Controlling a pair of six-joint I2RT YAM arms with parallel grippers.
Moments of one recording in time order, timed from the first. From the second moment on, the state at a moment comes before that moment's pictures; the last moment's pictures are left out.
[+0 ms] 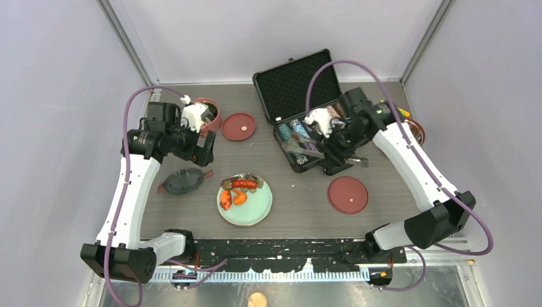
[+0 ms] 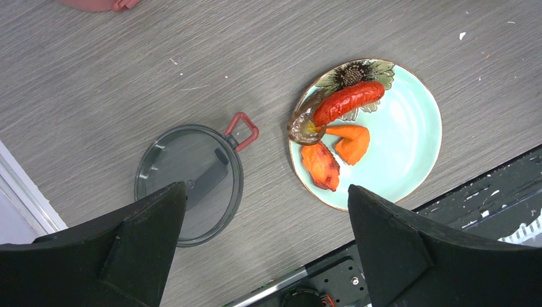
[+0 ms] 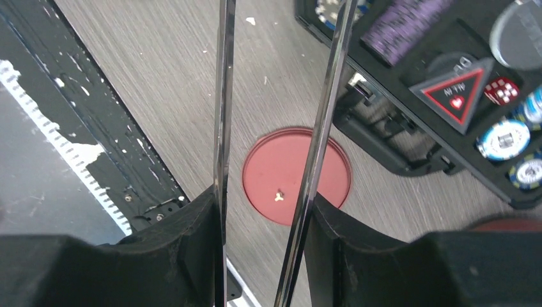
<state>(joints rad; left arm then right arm) -0.13 1.15 1.34 -1.10 0.27 0.26 0.37 1.41 1.54 -1.32 -0.39 -0.59</state>
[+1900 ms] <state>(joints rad) -0.13 1.16 1.34 -1.12 0.28 0.26 0.90 1.75 1.44 -1.06 -0.17 -0.55</state>
